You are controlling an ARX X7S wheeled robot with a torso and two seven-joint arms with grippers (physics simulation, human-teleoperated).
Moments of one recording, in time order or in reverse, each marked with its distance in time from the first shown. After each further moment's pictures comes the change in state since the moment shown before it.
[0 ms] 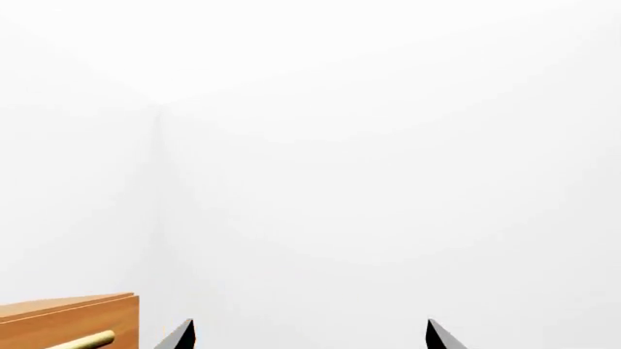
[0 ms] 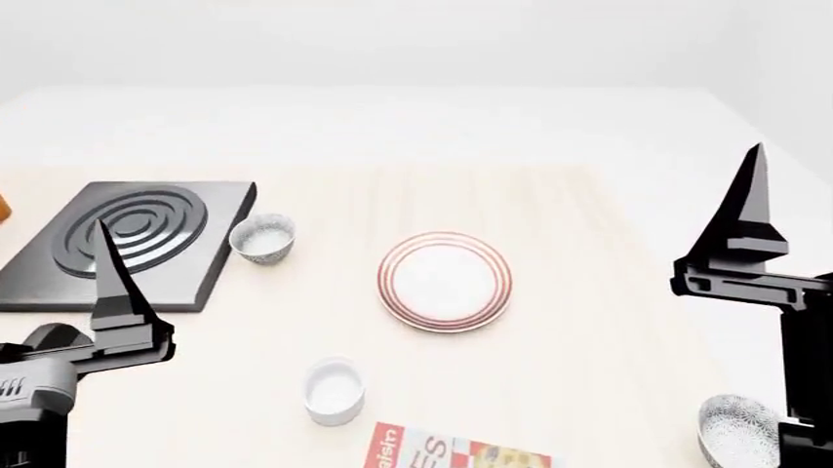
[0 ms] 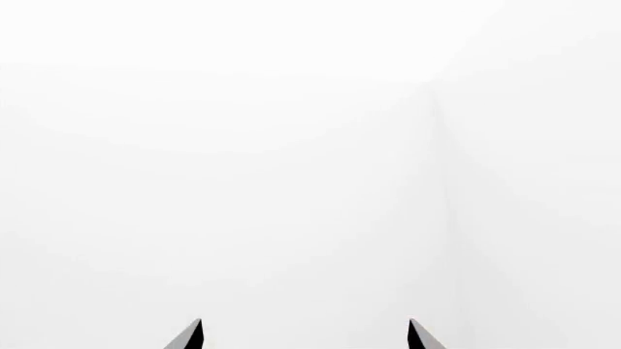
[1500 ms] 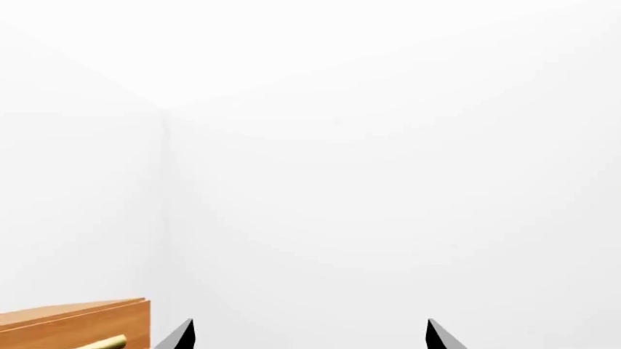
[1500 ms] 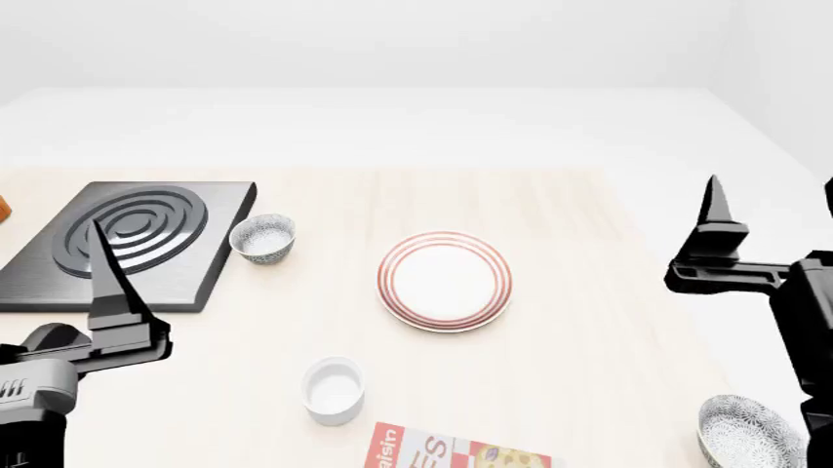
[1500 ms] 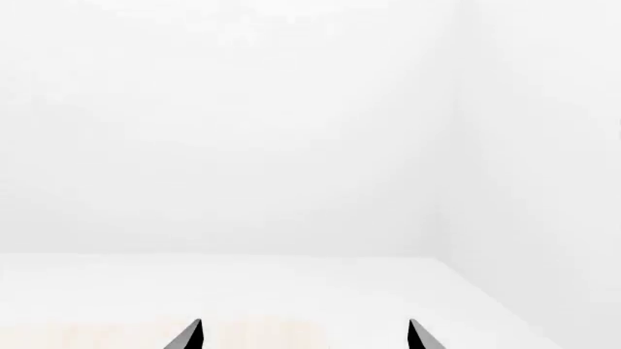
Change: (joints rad) left arm 0.007 -0.024 0.016 -0.004 0.012 0.016 -0.044; right arm 0.199 0.195 0.073 0.005 0.302 0.583 0.126
